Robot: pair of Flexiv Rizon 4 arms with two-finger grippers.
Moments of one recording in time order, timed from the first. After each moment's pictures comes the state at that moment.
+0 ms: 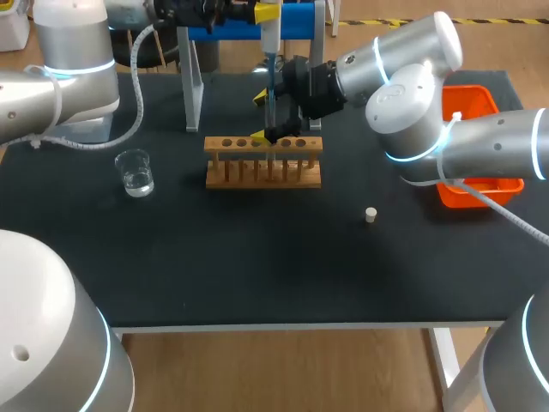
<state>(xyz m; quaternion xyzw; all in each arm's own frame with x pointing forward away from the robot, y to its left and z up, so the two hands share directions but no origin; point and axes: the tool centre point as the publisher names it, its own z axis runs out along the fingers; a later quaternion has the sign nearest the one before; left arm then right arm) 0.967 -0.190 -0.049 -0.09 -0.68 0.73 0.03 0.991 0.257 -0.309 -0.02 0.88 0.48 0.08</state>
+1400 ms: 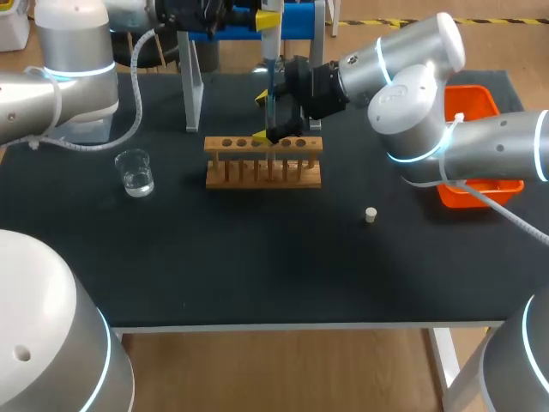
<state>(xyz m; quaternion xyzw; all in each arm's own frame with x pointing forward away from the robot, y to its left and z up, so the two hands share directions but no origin) 0.963 -0.191 -0.060 -0.10 -0.69 0.72 0.03 0.990 0.254 -0.308 -0.01 0.87 0.48 0.08</state>
